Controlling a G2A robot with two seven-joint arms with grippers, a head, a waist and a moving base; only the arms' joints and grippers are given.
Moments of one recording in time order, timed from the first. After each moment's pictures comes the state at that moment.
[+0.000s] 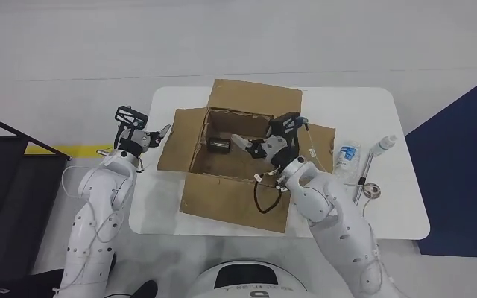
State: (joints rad) left arm 1.50 -1.24 -1.58 -1.71 1.61 -0.26 -0.17; right arm -1.48 -1.34 1.18 -1.93 -1.00 -0.12 0.30
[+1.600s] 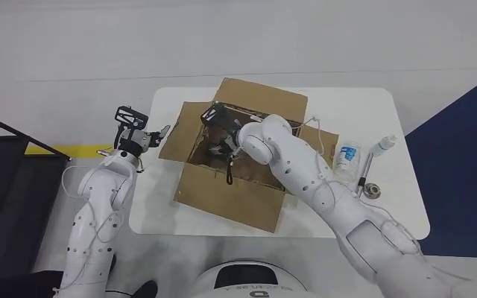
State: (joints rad) left arm 1.50 -1.24 -1.58 -1.71 1.61 -0.26 -0.17; right arm -0.78 -1.47 0.73 -1.29 -1.06 -0.10 1.05
